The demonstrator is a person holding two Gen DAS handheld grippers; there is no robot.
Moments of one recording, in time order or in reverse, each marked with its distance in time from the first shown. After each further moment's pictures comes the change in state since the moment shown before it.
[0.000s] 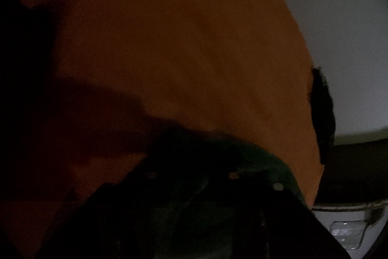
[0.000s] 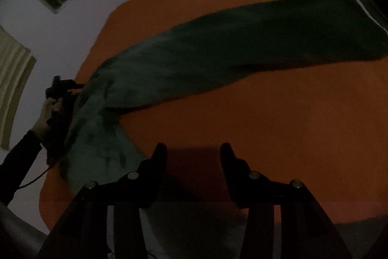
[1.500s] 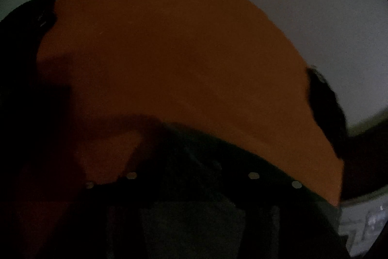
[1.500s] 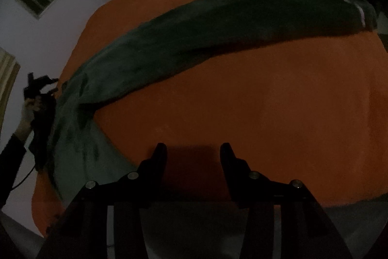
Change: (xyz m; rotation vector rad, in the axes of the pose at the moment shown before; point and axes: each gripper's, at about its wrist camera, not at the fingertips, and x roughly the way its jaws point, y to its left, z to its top) left arm -0.050 -0.046 -0.063 0.186 -0.143 0.056; right arm 0.000 -0.026 -0.011 0.037 -0.004 -0.097
